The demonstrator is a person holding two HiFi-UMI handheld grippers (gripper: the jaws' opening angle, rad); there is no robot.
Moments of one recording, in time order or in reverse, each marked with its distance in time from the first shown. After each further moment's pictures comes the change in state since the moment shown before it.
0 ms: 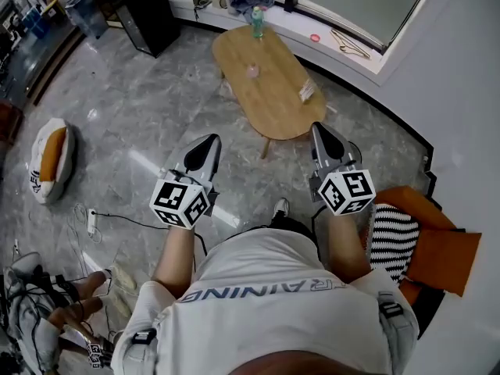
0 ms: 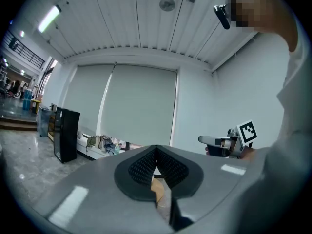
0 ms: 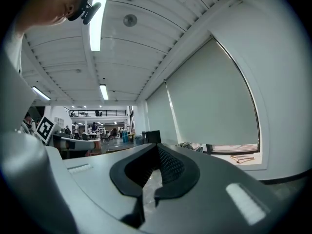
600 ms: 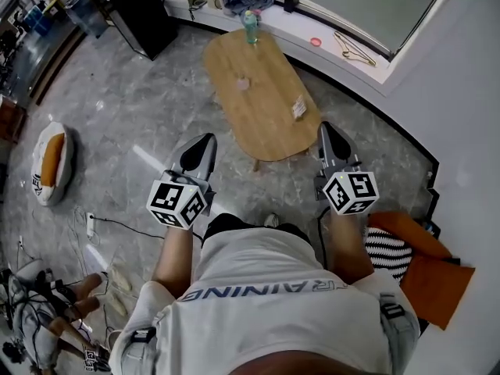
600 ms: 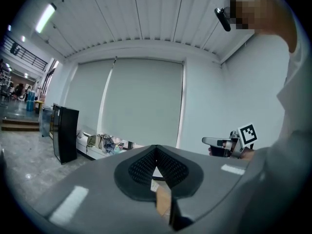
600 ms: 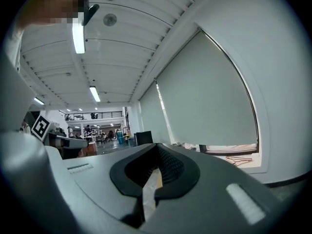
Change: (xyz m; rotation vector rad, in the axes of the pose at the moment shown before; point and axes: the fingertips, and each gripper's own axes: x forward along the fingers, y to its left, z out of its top) left arm 0.176 -0.002 0.006 0.008 0.027 0.070; right arm 0.082 -0.186 0.012 0.046 -0.007 -0.025
